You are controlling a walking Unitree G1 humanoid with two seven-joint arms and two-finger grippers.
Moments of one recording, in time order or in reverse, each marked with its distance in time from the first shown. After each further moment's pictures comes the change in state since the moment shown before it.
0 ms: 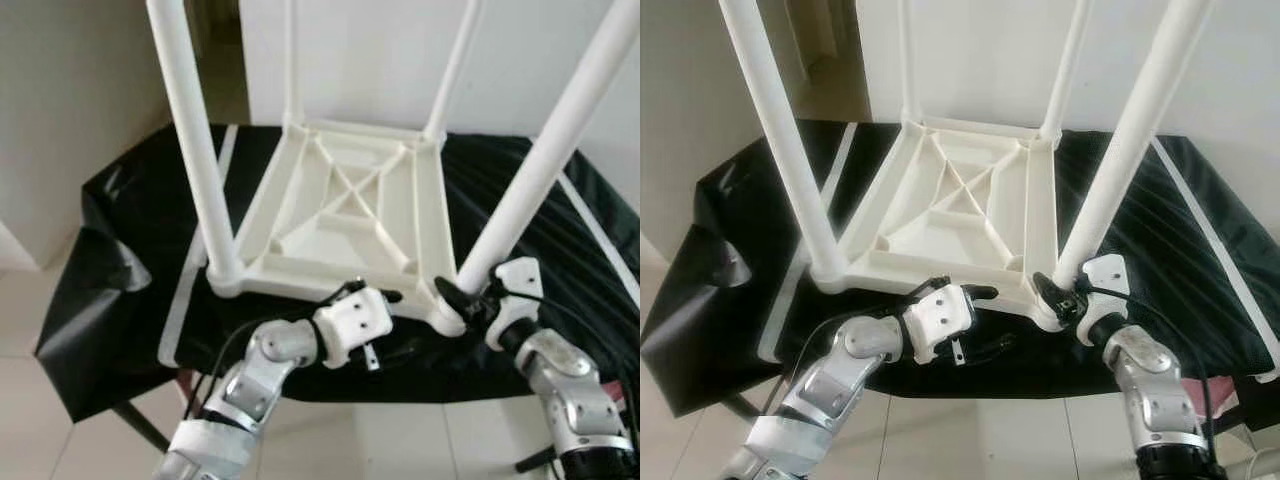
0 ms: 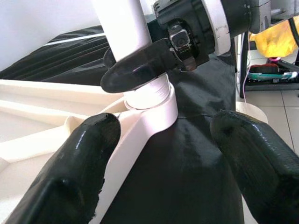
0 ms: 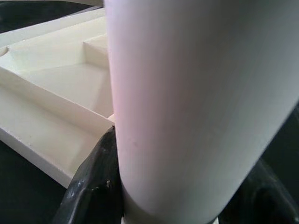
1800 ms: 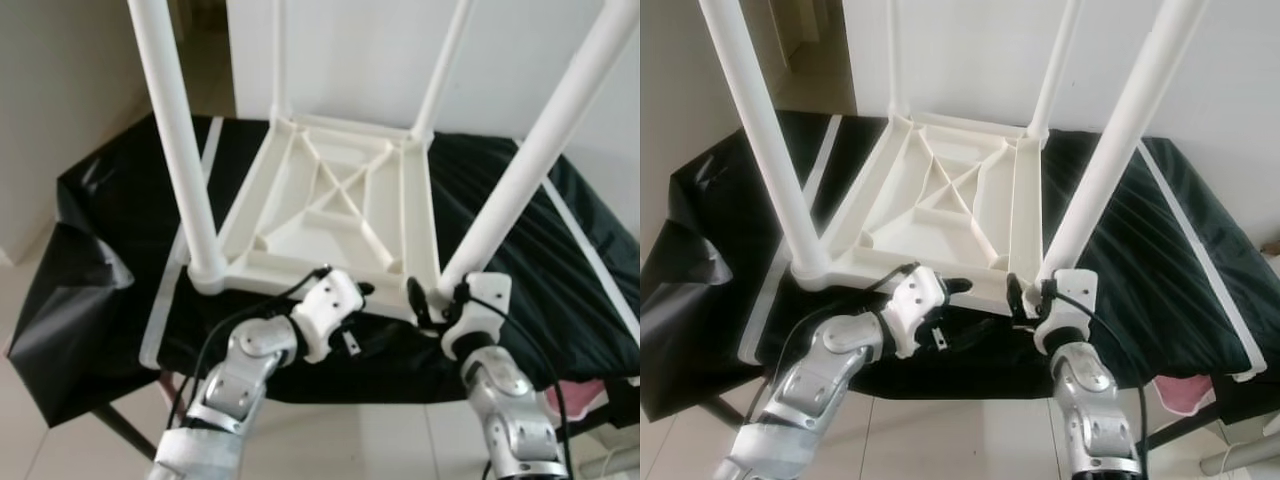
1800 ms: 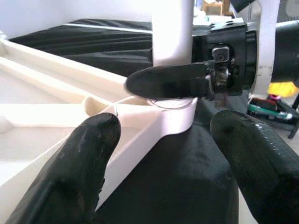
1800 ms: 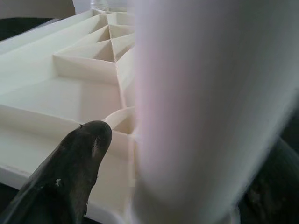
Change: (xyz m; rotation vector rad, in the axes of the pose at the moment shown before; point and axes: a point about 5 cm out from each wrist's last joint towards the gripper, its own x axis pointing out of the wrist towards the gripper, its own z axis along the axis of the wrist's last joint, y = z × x) left arm -0.024 0.013 -0.002 -0.211 -0.016 0.122; right arm -0.005 0.026 0.003 0.094 -0.086 -0.132
